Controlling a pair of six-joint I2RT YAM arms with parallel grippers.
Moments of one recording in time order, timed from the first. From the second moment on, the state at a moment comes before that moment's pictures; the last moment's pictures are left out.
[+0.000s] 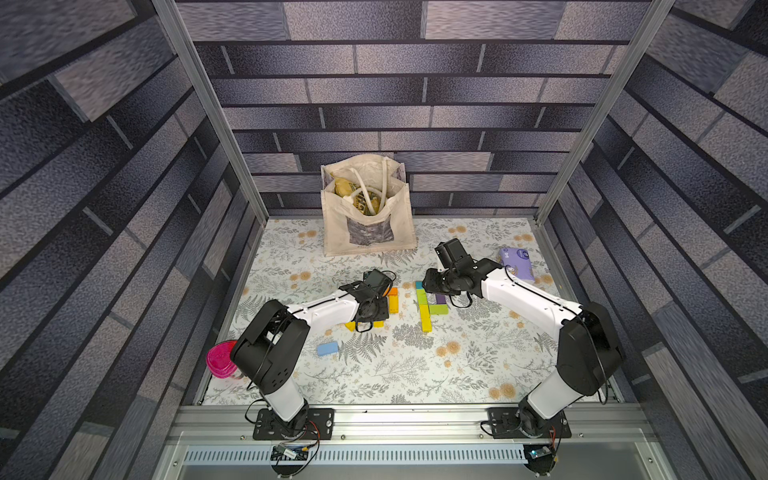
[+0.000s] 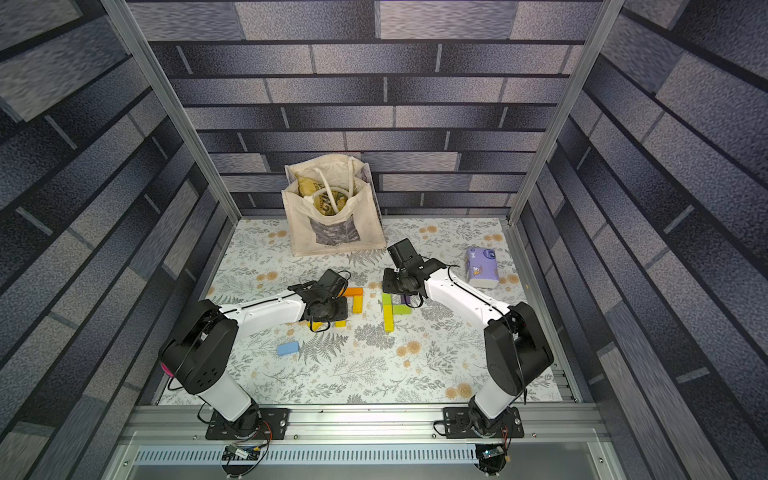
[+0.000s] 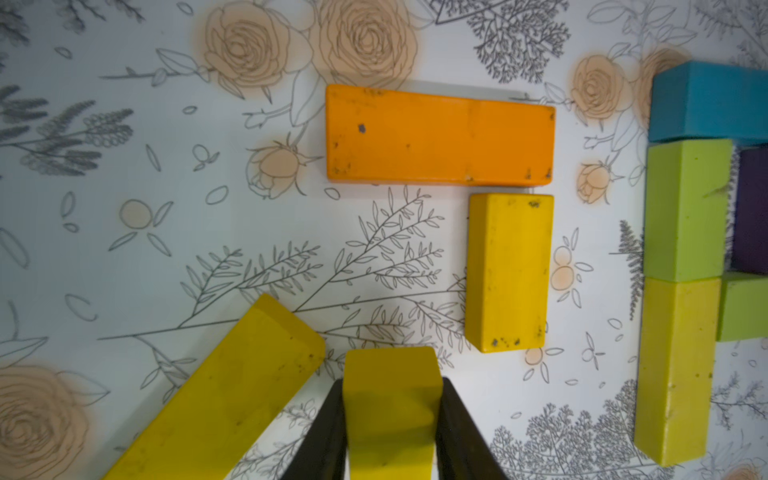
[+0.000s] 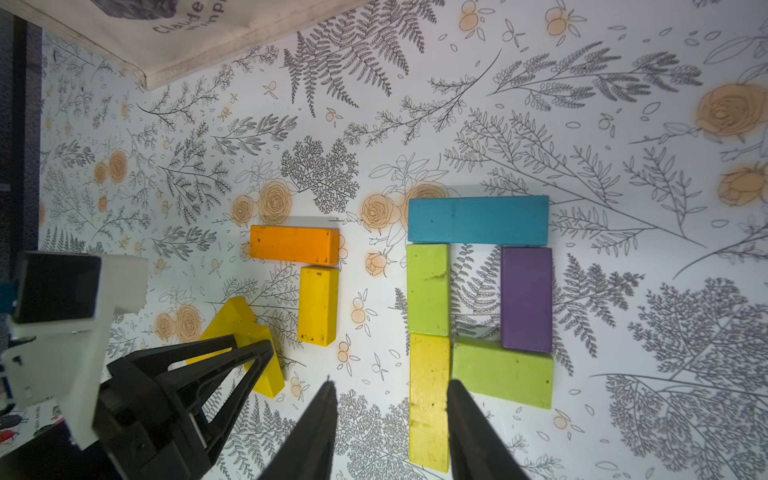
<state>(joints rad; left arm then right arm) -0.62 1.67 0.95 -0.41 -0.03 -0.66 0.60 1.63 1.23 -0.58 -0.07 0.60</state>
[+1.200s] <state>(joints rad) -0.57 1.73 0.98 -0.37 -0.02 -0.66 0.62 1.58 1.07 -0.51 -0.16 0.63</state>
